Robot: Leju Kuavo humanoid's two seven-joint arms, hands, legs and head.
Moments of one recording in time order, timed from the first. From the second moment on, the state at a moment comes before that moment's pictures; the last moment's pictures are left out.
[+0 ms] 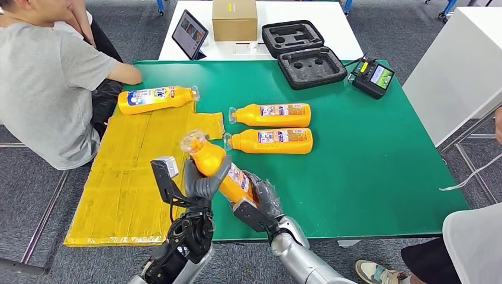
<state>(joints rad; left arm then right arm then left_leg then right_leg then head) -0.33 -0.30 -0.47 -1.06 0.66 0.46 -0.64 -0.43 0.22 0.39 -0.51 0.32 -0.52 -0.69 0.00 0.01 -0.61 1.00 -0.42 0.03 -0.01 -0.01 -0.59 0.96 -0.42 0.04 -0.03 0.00</state>
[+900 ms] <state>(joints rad) -0.35 -0.30 -0.48 -1.03 0.64 0.51 -0.65 -0.43 0.23 0.42 -0.51 0.22 -0.44 -0.70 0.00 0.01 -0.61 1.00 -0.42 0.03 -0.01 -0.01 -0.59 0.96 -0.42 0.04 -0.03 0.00</state>
